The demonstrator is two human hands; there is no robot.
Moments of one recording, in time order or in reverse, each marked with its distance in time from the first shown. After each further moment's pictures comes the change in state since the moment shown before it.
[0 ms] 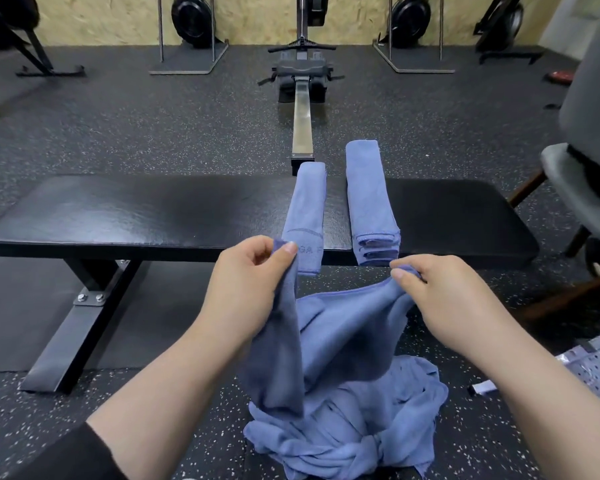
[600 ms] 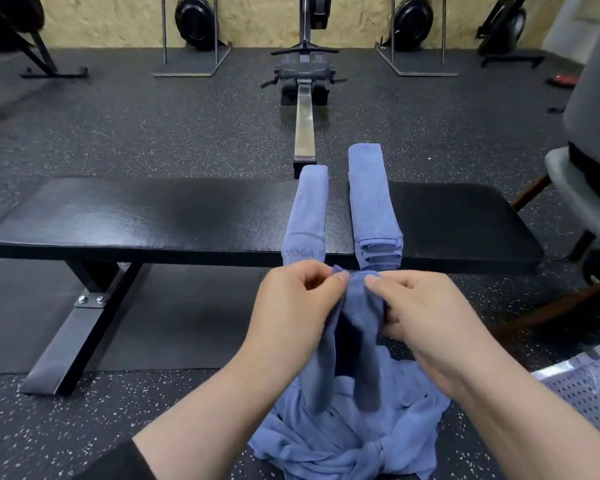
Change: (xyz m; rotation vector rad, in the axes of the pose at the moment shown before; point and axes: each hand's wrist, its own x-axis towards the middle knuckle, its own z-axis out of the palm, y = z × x) left_hand -0.025 0.019 0.038 0.040 -0.095 0.004; right_hand -0.013 -0.026 0.026 0.819 -0.158 0.145
